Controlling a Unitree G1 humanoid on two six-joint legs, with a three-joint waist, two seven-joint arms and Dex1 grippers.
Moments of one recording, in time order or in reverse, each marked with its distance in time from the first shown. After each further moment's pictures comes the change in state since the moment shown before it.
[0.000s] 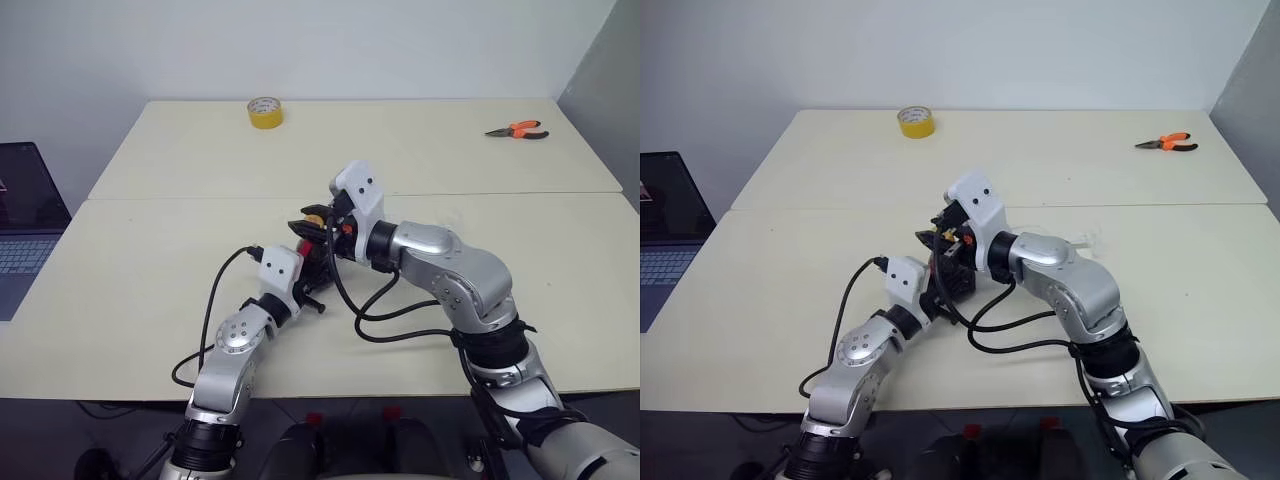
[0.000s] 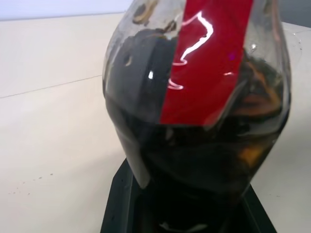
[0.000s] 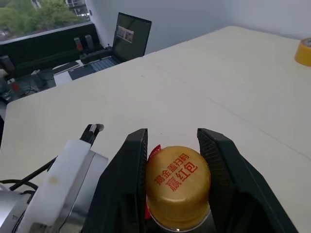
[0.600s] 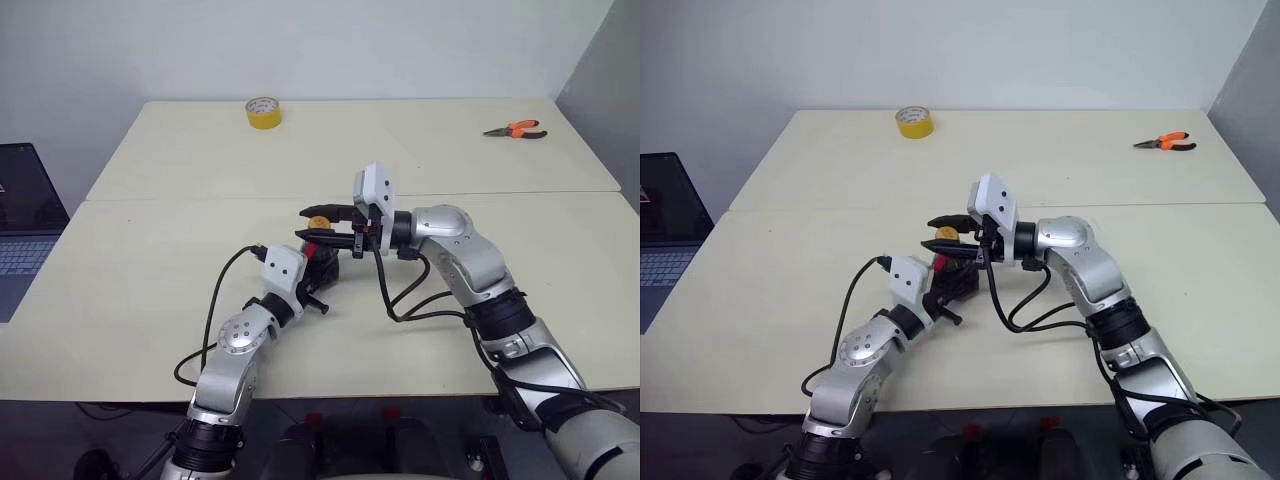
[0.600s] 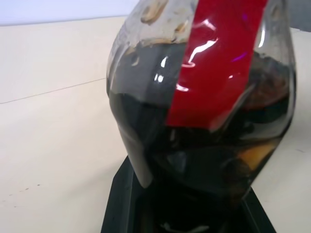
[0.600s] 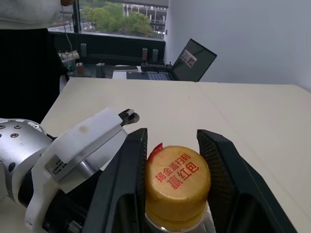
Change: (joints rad) left arm 0.000 0.002 -0.010 -0.011 0.001 0.000 0.003; right arm -0.100 -0.094 0.040 0.432 -0.067 -0.606 0.511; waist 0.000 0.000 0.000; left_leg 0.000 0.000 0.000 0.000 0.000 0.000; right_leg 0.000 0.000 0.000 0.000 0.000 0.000
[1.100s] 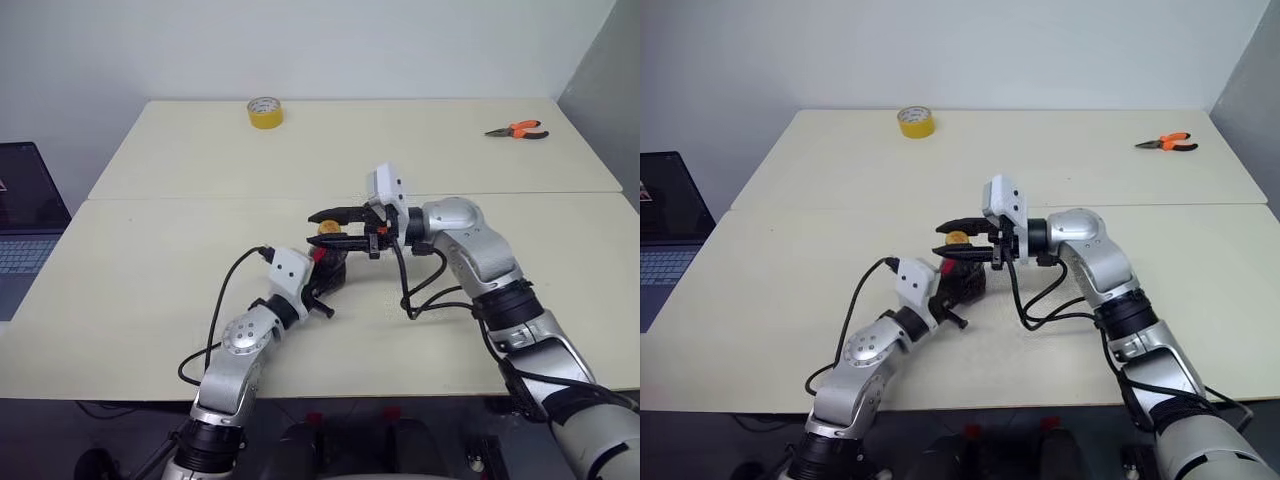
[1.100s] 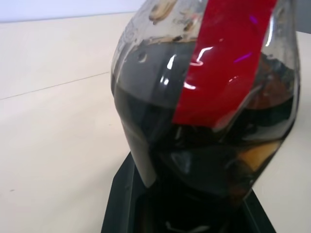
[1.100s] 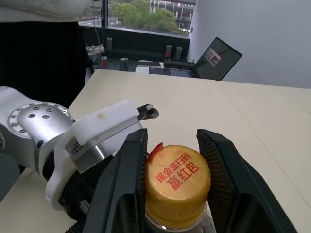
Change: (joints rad) left arm 0.000 0.000 -0.038 -0.003 0.000 0.002 -0.026; right arm -0.022 -0.073 -0.011 0.041 0.029 -0.033 0.179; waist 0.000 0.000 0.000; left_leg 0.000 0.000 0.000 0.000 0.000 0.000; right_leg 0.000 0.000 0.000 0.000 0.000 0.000
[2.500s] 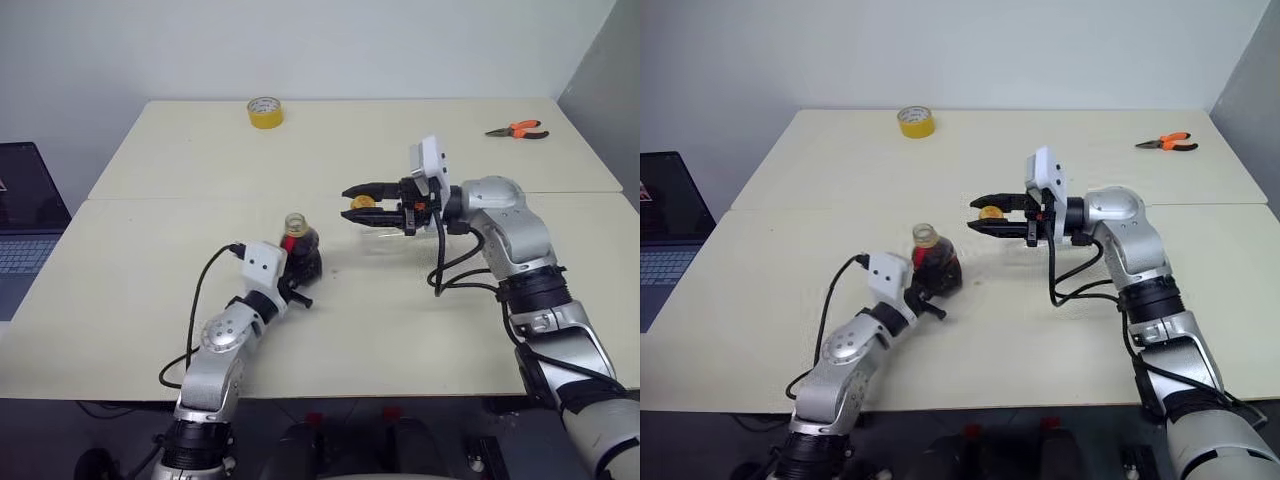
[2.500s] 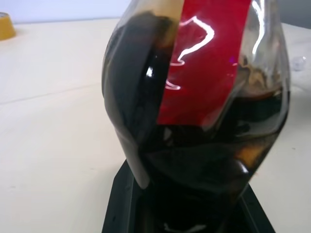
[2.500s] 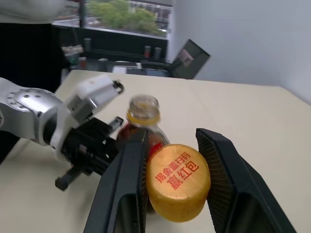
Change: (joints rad) left arm -0.029 0.023 0.152 0.037 -0.037 0.008 0.024; right arm -0.011 -0.077 -0.166 0.070 0.000 -0.001 0.019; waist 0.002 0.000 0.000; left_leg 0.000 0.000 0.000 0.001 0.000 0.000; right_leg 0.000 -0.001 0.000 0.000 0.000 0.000
